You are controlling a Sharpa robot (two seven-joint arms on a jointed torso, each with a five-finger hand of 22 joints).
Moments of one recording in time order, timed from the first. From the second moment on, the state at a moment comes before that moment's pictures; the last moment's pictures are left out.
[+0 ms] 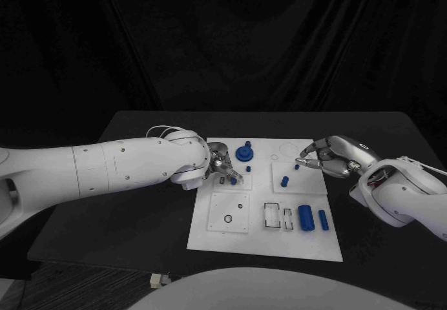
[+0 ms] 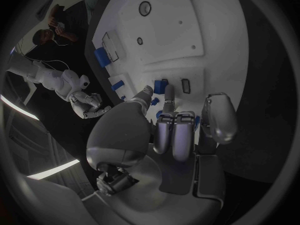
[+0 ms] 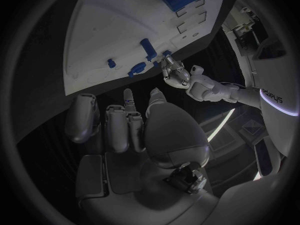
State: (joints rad) left arm 1.25 -0.64 -0.21 1.44 -0.98 -0.03 -0.50; left_hand 1.10 -0.02 0.15 0.10 0.05 1.00 0.05 0.24 0.69 1.47 -0.02 1.57 1.31 1.47 -0.08 1.55 1.31 0.07 1.46 0.03 1.13 1.31; right arm 1.18 -0.99 -0.21 1.61 -1.32 -0.51 -0.02; right_hand 1.23 0.13 -0.22 0.29 0.32 0.86 0.08 0.27 0.21 1.46 -0.02 1.51 1.31 1.46 -0.08 1.38 1.31 0.06 1.43 0.04 1.19 1.31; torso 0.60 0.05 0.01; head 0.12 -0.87
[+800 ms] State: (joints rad) left arm 1.25 -0.66 -0.21 1.47 -0.98 -0.04 -0.50; left_hand 1.09 -0.02 0.11 0.12 0.05 1.00 0.06 0.24 0.69 1.47 -0.02 1.57 1.31 1.46 -0.08 1.55 1.31 0.07 1.46 0.03 1.13 1.31; right arm 1.18 -0.98 -0.21 1.61 -1.32 -0.51 -0.02; right_hand 1.23 0.13 -0.22 0.29 0.32 0.86 0.08 0.27 0.21 1.46 -0.02 1.51 1.31 1.46 -0.08 1.38 1.31 0.06 1.43 0.04 1.19 1.31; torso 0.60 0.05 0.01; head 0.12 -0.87
